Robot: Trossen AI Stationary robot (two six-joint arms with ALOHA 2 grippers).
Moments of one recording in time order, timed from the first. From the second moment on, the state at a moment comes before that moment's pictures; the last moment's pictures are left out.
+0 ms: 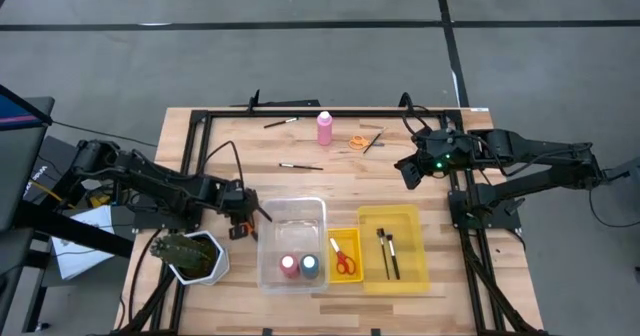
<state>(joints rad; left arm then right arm) -0.13 1.18 0.45 -0.52 -0.12 -0.34 -0.03 0.95 1.08 -0.90 0.22 0.75</state>
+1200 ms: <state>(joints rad) -0.13 1.16 0.44 -0.49 -0.15 0.02 -0.03 0.95 1.08 -0.90 0.21 0.75</state>
